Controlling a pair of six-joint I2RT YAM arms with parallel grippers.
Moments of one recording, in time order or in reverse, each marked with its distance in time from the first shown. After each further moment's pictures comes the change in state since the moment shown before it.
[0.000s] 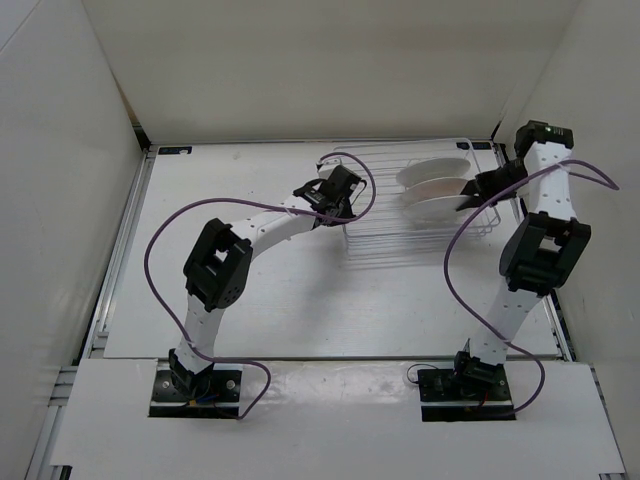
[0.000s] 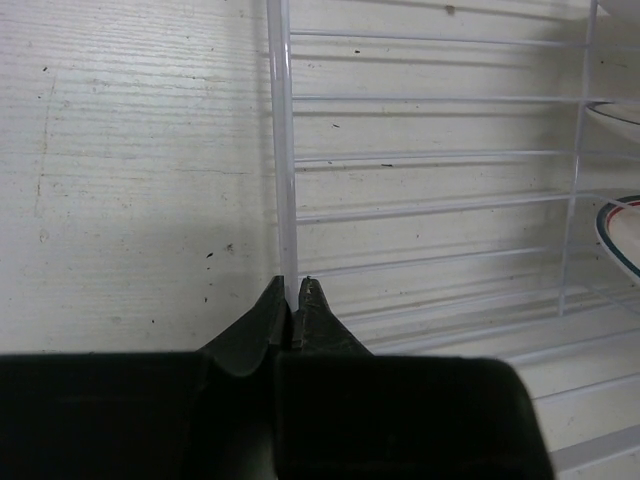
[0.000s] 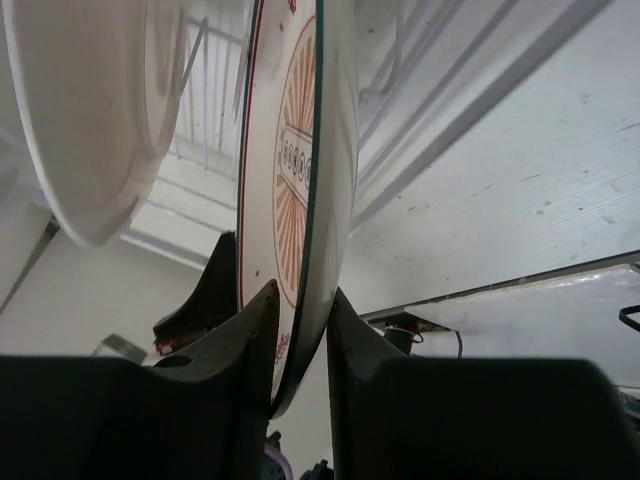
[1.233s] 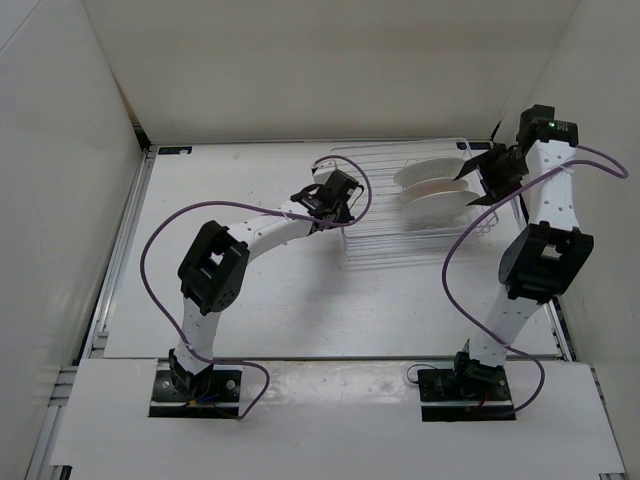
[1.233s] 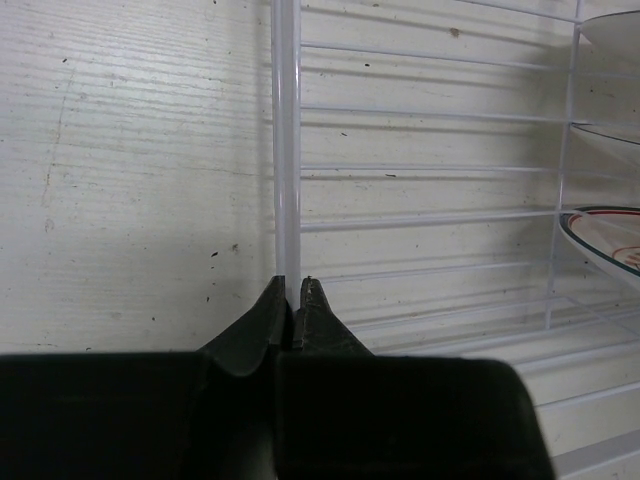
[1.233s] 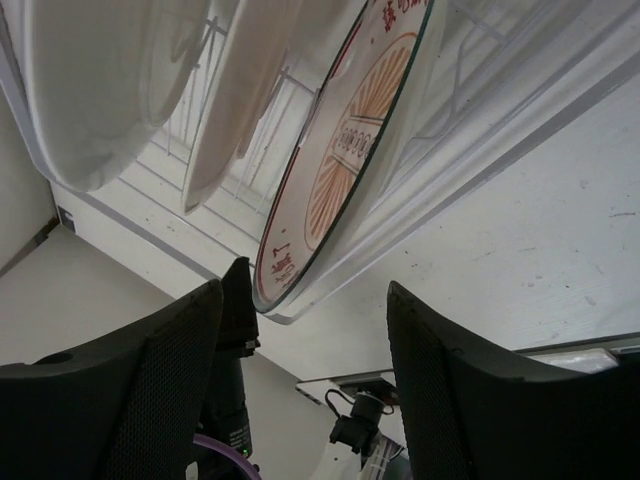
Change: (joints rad) left arm -0.003 -0.046 -0.089 0.074 -0.048 -0.061; right arm 0.023 -0.075 0.060 0.099 0.068 -0.058
